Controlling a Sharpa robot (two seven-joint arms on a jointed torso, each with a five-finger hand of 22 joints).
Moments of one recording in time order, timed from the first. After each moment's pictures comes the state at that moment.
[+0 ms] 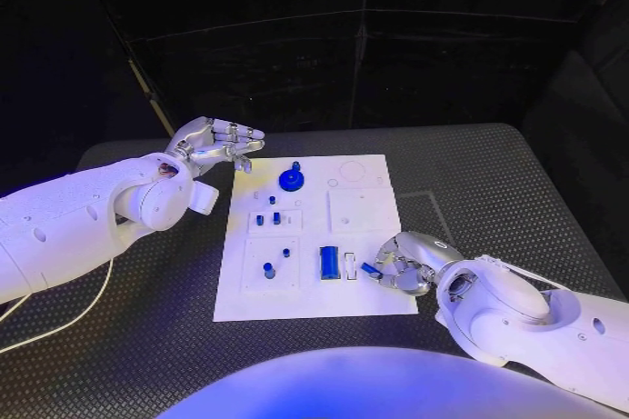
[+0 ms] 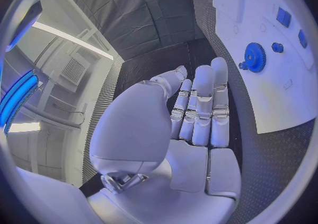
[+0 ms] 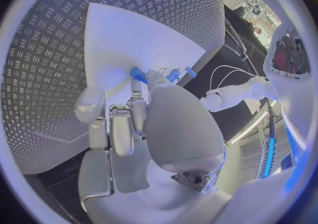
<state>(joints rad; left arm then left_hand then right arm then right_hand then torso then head) 1.07 -0.87 0.09 1.38 -0.30 -0.20 0.23 1.42 -0.15 0.45 0.07 0.05 1.01 0.19 0.11 0.07 1.00 0.12 0.22 0.07 1.23 0.03 0.96 0.47 0.17 1.14 0.13 0.61 0.80 0.69 -1.00 0.13 1.95 -1.62 -0.39 -0.58 1.44 -0.04 0.14 0.29 0.36 1.00 0.07 0.36 0.36 1.44 -0.01 1.30 1.35 1.46 -0.08 1.53 1.31 0.12 1.28 0.04 1.30 0.99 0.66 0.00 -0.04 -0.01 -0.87</state>
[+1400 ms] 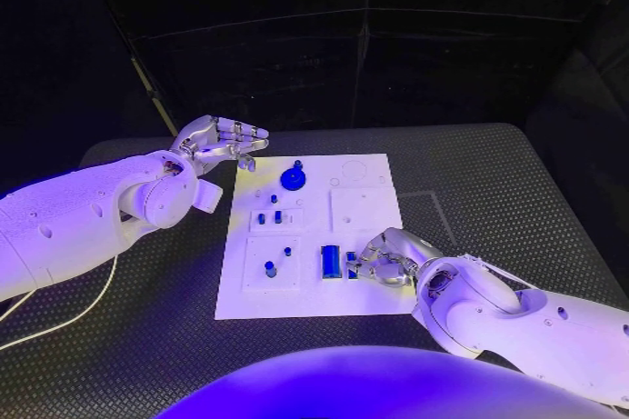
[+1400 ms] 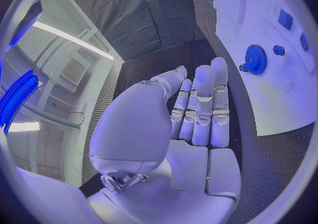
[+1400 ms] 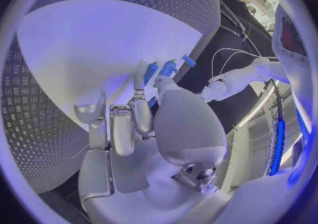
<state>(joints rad) 1.07 -0.87 0.09 1.39 -0.30 -0.20 0.23 1.42 -0.15 0.45 0.07 0.05 1.01 0.19 0.11 0.07 1.00 0.12 0.22 0.07 1.23 0.03 0.96 0.47 0.17 1.14 0.13 0.61 0.80 0.69 -0.90 0.13 1.88 -1.50 -0.47 -0.59 1.20 -0.06 0.01 0.29 0.44 1.04 0.06 0.36 0.40 1.44 -0.02 1.30 1.31 1.46 -0.08 1.53 1.31 0.12 1.28 0.04 1.30 1.00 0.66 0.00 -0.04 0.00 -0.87</state>
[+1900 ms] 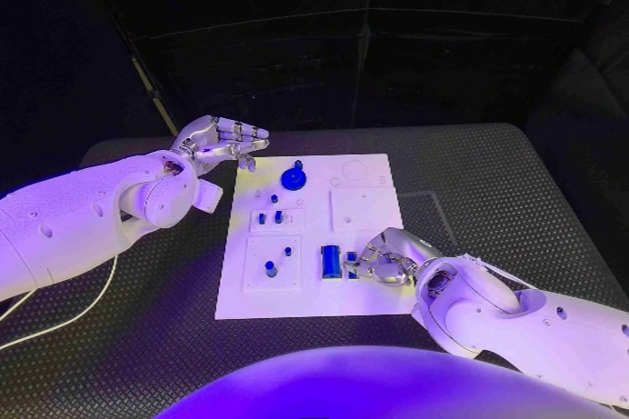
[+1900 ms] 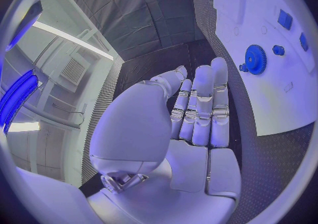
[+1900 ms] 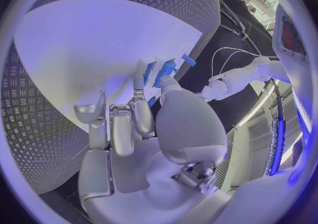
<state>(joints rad) 1.07 -0.87 0.09 1.39 -0.30 -0.19 0.23 1.42 -0.15 0.45 0.07 0.05 1.01 0.19 0.11 0.07 1.00 0.12 0.22 0.07 1.23 0.03 0.96 0.47 0.17 1.14 0.13 0.61 0.80 0.69 -0.89 0.13 1.88 -1.50 -0.48 -0.59 1.16 -0.06 -0.06 0.29 0.34 1.04 0.06 0.35 0.41 1.44 -0.02 1.30 1.31 1.46 -0.08 1.53 1.31 0.12 1.28 0.04 1.30 1.00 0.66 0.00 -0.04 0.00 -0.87</state>
